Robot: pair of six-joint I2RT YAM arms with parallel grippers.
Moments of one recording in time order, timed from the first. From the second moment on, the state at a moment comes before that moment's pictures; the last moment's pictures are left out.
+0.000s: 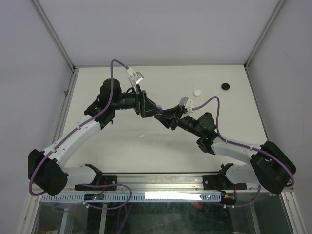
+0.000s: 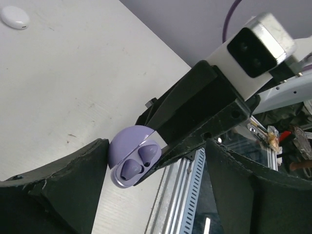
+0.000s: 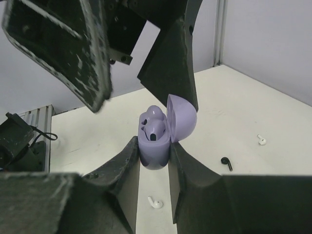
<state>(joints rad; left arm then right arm) -0.54 1.24 1.04 -0.04 0.74 -0.45 0.77 1.23 0.47 1.01 -0.37 0.19</state>
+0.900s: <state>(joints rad) -0.46 1.15 1.03 -0.12 0.53 -0.39 0.74 1.26 0.47 0.72 -0.33 0.35</state>
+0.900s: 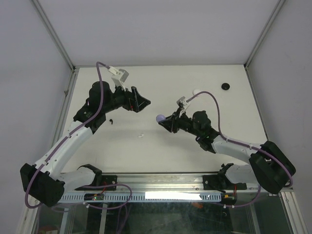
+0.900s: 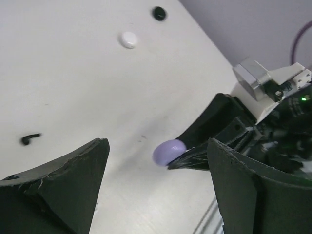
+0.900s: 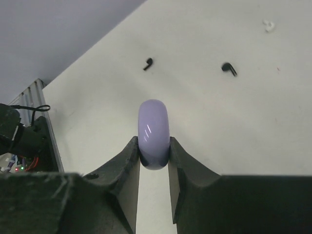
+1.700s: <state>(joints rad) -0.44 0.93 0.82 -0.22 -0.35 -0.21 0.18 1.23 0.49 -0.02 -0.31 0.49</state>
